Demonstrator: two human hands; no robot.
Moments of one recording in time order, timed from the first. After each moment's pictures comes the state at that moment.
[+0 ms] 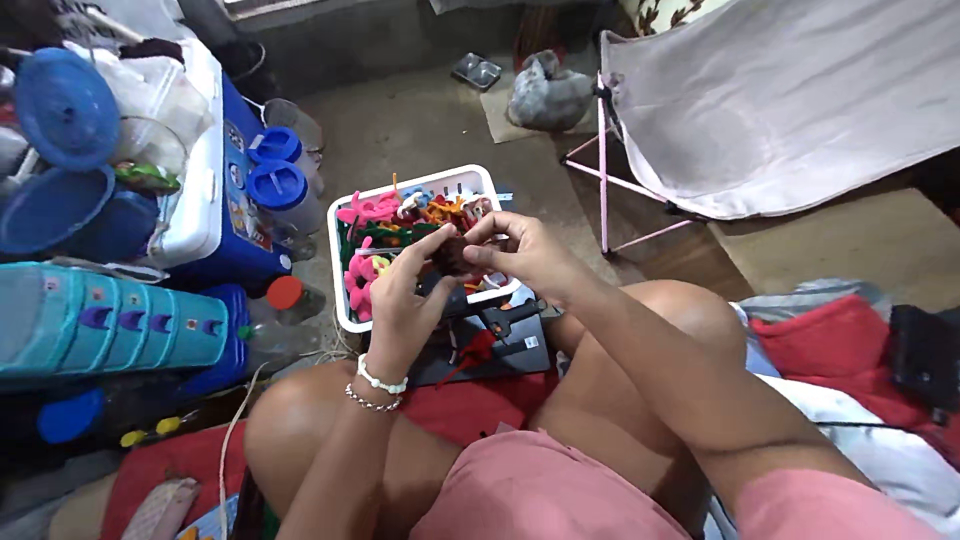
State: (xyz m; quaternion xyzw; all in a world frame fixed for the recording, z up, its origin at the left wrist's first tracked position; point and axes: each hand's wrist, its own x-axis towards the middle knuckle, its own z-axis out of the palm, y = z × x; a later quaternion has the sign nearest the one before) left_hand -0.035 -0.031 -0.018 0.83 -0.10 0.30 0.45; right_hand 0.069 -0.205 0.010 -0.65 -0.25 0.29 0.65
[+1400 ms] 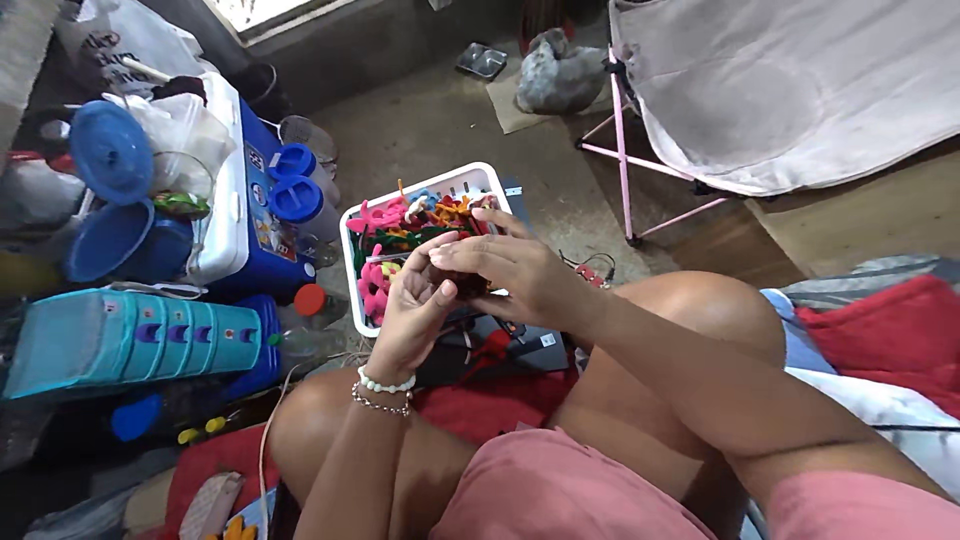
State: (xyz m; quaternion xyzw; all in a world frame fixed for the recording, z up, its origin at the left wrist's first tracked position) left_hand -0.036 -0.038 -0.013 0.55 -0.02 0.04 0.83; right_hand 0.069 -0.206 -0.008 -0.64 -0.61 -0.17 0.44
